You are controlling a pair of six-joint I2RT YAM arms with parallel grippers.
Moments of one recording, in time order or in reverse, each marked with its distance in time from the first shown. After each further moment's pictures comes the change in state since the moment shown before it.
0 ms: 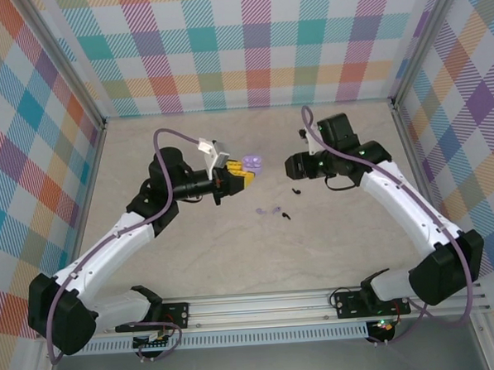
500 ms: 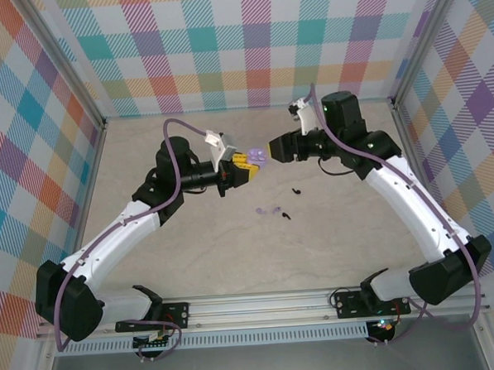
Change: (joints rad) left arm 0.000 0.098 0.098 -0.054 0.001 0.096; right arm 0.035 -0.019 0.215 0.114 -0.221 -0.026
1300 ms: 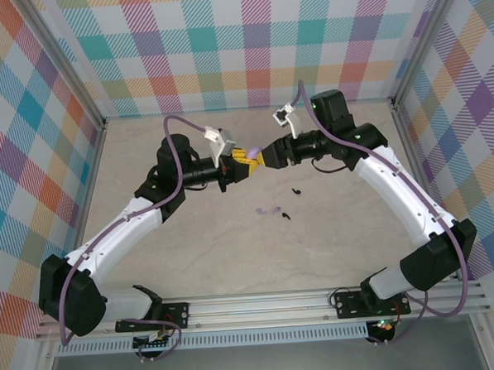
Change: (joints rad) left arm 0.014 0.037 0.013 0.047 -0.015 -0.031; right arm -0.003 0.111 0.048 -0.054 -0.276 -0.068
